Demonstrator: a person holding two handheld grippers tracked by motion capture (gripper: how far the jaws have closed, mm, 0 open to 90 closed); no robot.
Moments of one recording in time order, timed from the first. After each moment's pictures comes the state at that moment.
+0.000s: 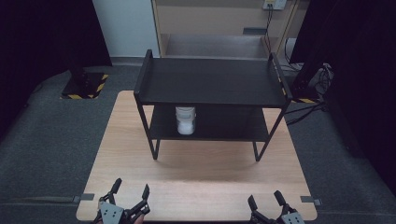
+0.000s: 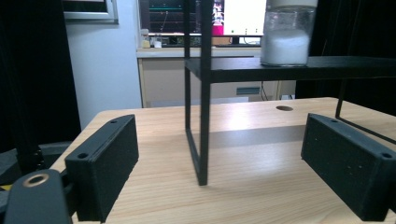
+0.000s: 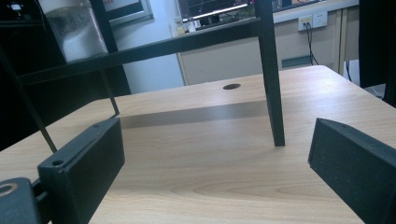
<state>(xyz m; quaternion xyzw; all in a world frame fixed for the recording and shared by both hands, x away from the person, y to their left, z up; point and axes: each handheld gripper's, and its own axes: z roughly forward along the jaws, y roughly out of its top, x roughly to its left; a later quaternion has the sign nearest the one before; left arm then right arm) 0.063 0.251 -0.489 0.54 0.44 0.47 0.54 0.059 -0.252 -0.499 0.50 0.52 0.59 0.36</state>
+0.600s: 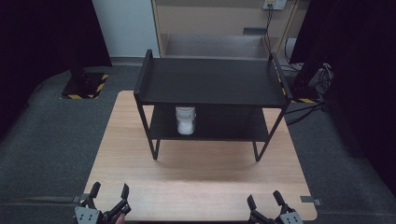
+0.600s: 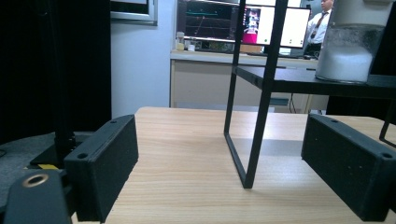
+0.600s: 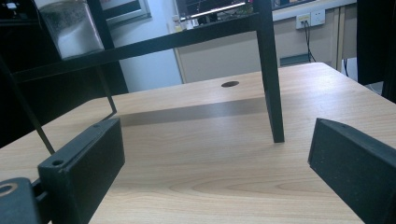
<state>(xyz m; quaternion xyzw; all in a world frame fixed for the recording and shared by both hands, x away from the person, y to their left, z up) 0.051 0.272 -0.489 0.48 0.49 0.48 0.54 0.062 -0.249 -0.505 0.50 0.52 0.59 0.36</state>
